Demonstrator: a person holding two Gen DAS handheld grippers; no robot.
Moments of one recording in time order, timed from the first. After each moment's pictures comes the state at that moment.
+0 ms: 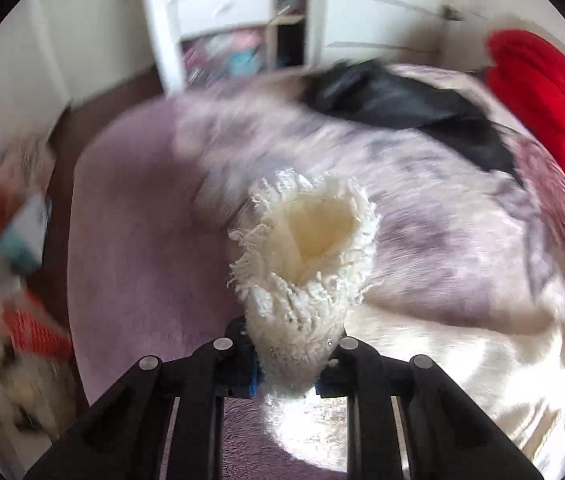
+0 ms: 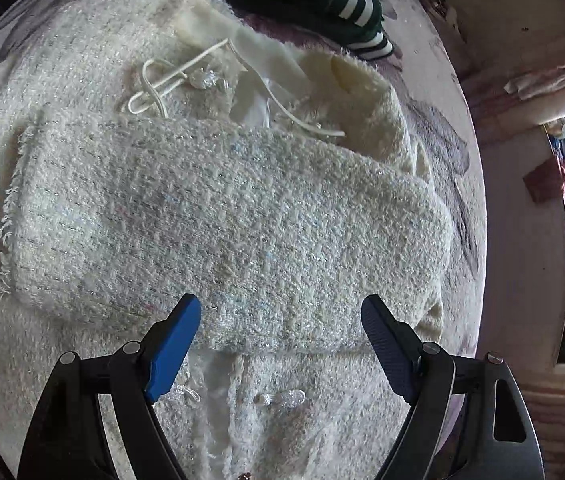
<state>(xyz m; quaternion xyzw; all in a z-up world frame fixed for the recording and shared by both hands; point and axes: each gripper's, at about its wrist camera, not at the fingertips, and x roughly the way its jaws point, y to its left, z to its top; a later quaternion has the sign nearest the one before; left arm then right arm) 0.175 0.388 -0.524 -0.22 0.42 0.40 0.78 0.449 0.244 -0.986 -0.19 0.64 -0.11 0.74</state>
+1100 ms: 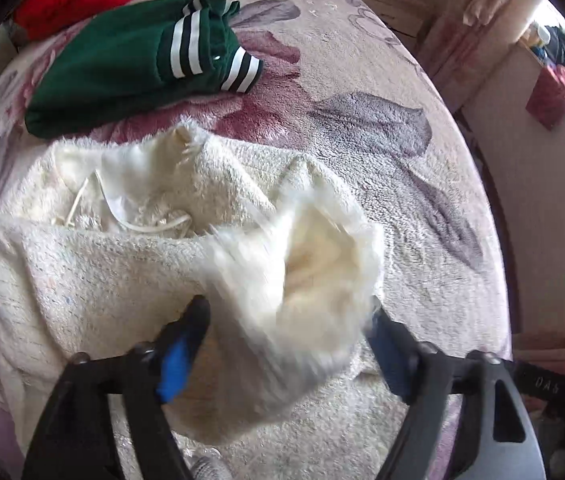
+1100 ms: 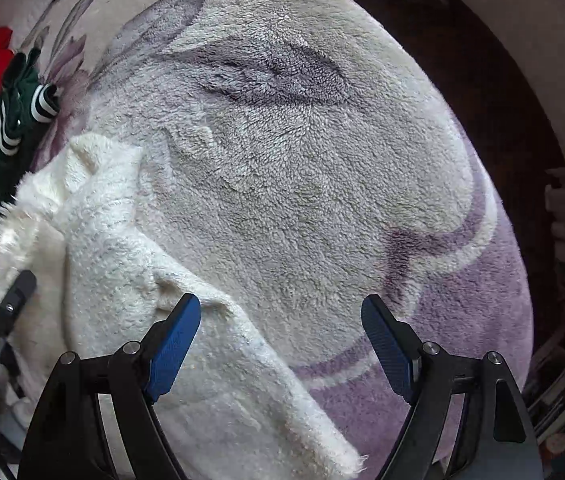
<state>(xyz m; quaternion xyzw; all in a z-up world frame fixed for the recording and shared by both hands) 0.364 -0.174 -0.520 -0.01 0.60 -0.12 0.79 0.402 -0.235 -0.864 0.31 0.67 -0.15 0.66</state>
